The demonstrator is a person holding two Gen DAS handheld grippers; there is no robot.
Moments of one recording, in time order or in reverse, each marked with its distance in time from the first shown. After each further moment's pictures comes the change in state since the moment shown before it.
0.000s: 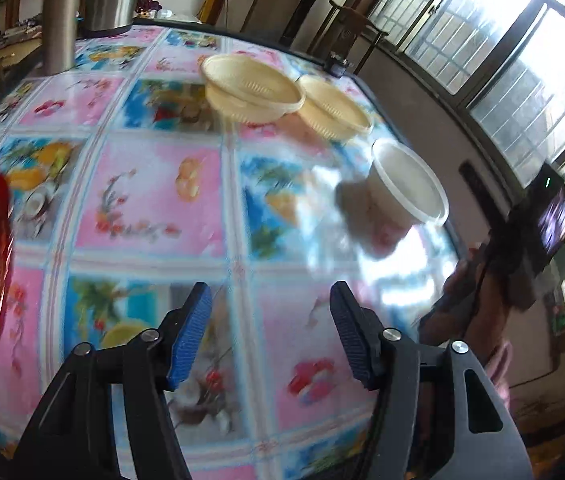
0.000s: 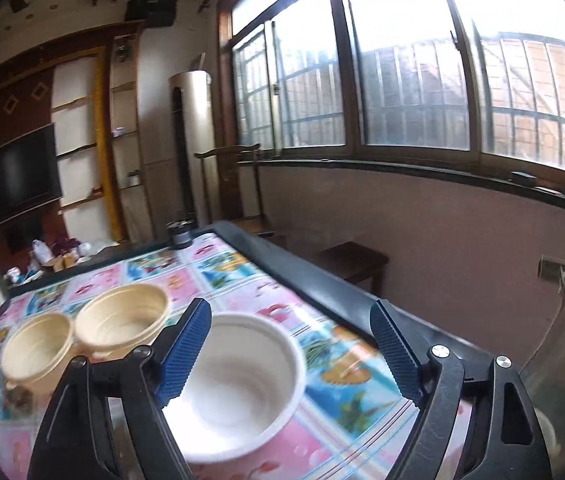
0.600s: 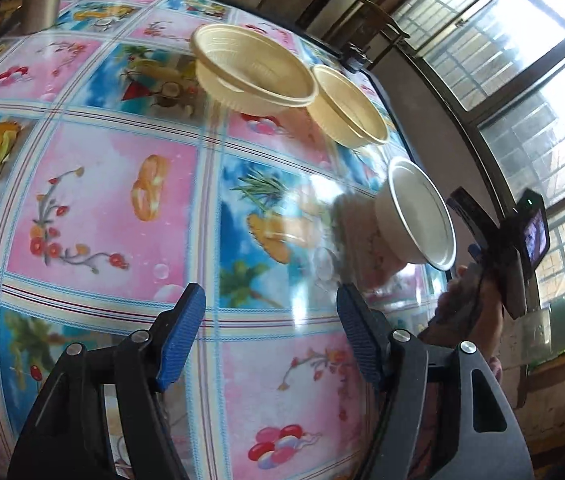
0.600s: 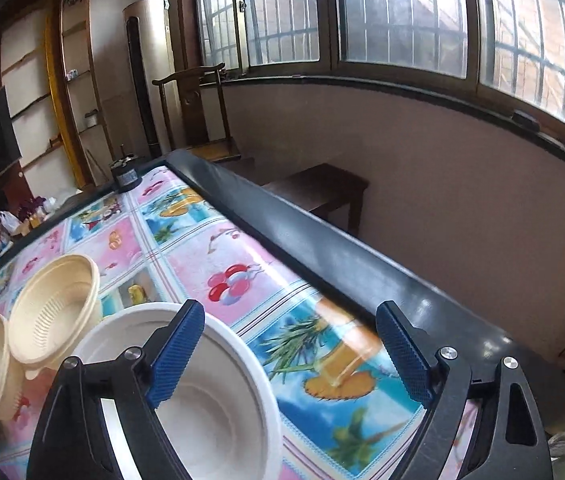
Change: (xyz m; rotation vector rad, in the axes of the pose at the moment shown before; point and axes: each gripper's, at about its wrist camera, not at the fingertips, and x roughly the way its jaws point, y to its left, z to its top) left arm 0.055 0.009 0.021 -0.145 0.075 -0.040; right arm 0.105 -0.008 0.004 0.047 0.339 -0.061
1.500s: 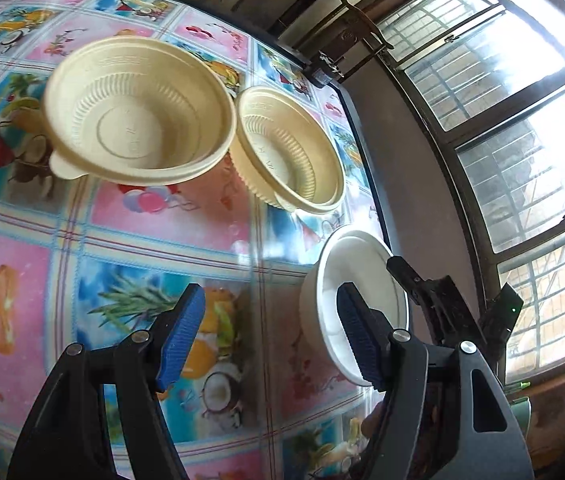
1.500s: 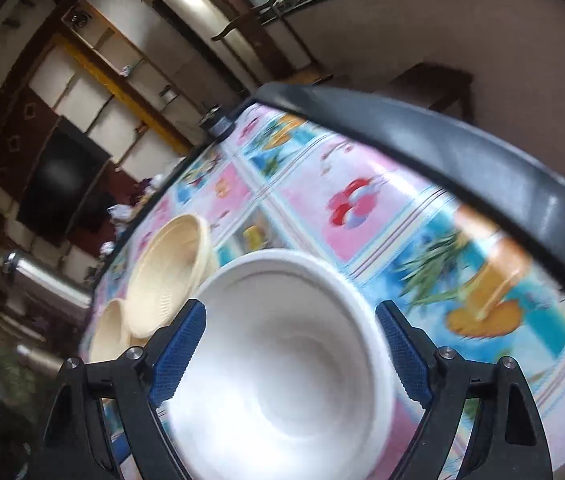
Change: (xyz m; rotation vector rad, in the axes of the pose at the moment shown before) left arm 0.068 -0.064 0.082 -0.040 0.014 -0.146; right arm 0.033 0.008 -0.007 0.177 0.336 0.541
